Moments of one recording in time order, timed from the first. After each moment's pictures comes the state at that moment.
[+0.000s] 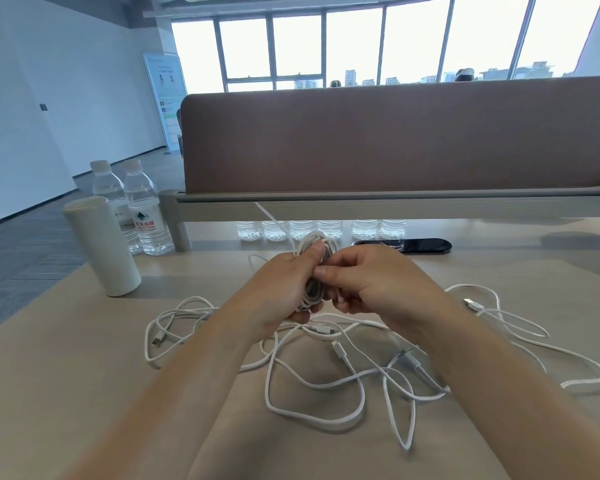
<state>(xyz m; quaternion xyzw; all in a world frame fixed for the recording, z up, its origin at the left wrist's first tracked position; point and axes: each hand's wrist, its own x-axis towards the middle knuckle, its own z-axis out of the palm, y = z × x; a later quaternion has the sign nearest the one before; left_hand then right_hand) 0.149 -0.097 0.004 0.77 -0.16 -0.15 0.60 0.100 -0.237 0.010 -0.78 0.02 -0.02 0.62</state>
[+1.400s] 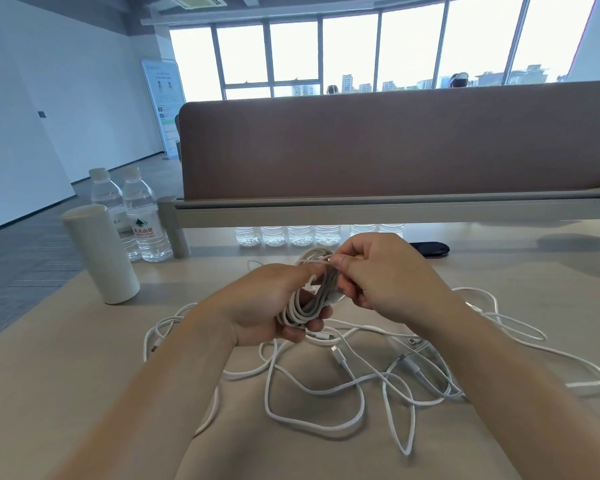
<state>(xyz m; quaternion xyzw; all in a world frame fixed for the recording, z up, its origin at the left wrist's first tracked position) 0.158 -0.078 0.007 0.69 -0.18 -0.36 0.61 0.098 -0.242 0.024 -0.87 0.03 -0.12 0.48</state>
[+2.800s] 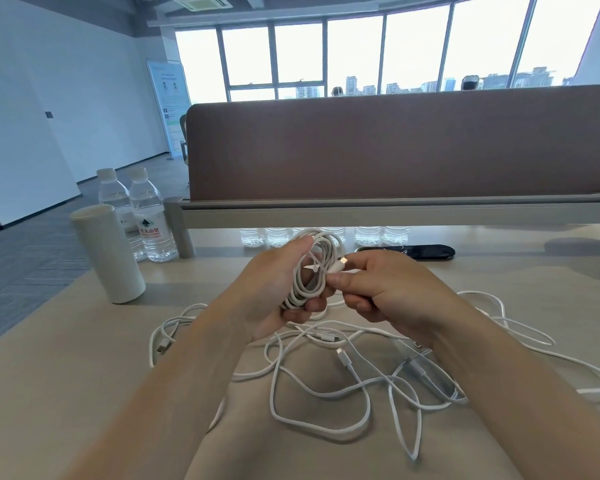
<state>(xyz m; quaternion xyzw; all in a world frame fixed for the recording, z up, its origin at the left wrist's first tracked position) 0.157 -0.083 0.014 0.66 -0.17 -0.26 0.68 0.100 -0.248 0.012 -0.77 -0.01 0.01 0.63</state>
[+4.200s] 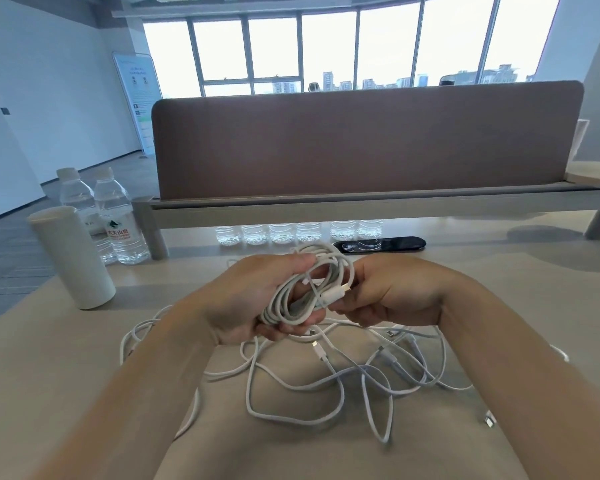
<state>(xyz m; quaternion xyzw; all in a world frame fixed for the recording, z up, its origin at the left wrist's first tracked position) 0.144 -0.080 0.019 0.69 -0.25 -0.36 0.58 0.100 -0.291 0.009 -0.77 -0.06 0.21 0.60</state>
